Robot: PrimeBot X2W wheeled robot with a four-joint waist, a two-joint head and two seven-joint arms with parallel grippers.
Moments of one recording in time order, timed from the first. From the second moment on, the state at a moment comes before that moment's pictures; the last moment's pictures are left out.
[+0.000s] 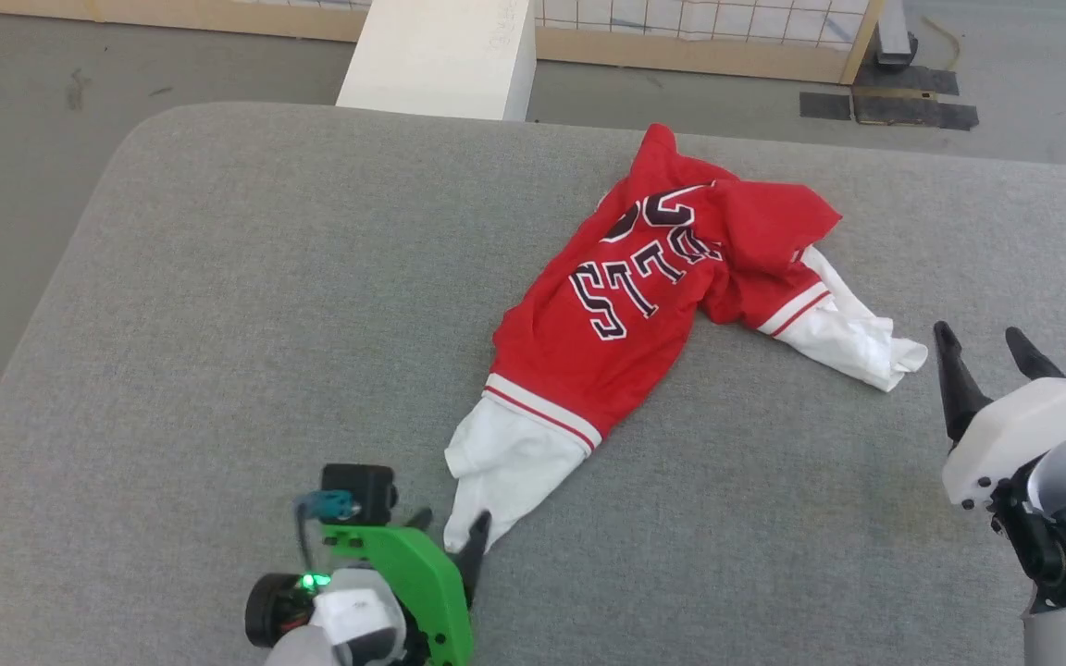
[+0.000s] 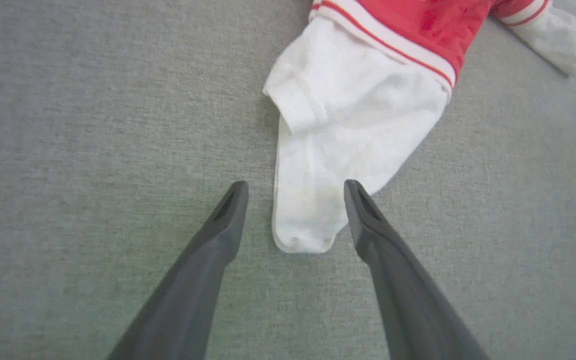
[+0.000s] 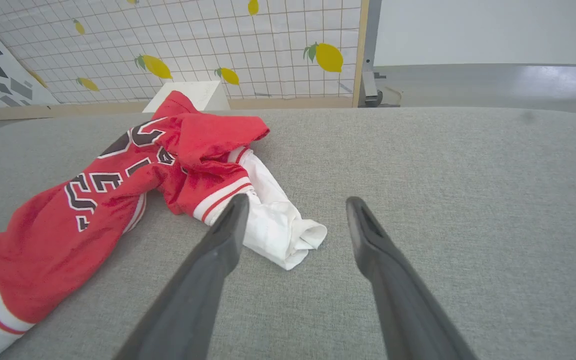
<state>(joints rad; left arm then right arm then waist) -0.08 0.06 -0.24 0.16 -0.39 -0.05 0.33 -0.22 -0.06 -0.23 0.05 0.13 0.13 0.37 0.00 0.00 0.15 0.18</state>
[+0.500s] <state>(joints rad) -0.09 0.08 -0.23 0.13 -0.44 0.00 0.50 -0.20 -0.05 -0.23 0.01 0.14 0.13 0.40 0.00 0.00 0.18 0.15</state>
